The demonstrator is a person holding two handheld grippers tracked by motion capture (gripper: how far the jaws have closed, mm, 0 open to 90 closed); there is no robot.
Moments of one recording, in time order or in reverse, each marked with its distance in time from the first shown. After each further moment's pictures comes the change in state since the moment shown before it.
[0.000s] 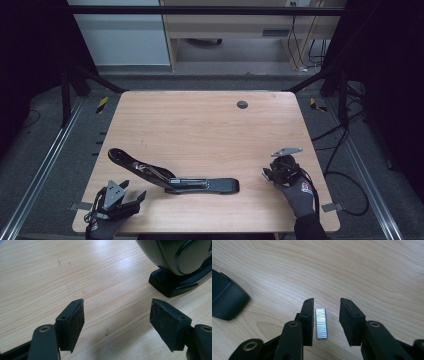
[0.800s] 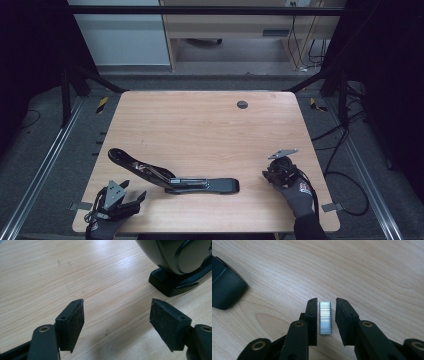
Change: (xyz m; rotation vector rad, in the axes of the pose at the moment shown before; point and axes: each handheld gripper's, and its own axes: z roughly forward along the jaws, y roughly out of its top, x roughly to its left) left arm -0.001 0.000 0.000 0.006 0.002 0.006; right arm 0.002 -0.002 0.009 0.066 0.030 -0.028
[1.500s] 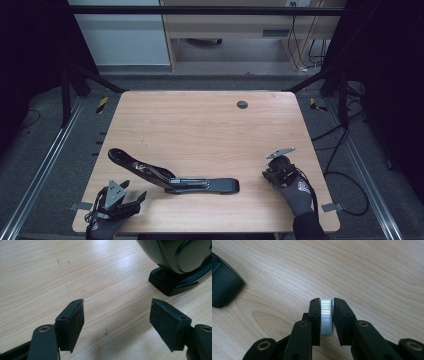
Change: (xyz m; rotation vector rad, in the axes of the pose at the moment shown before) left arm 0.000 0.000 0.001 0.006 -0.003 0.000; right arm -0.001 0.002 0.007 0.043 0.004 -0.007
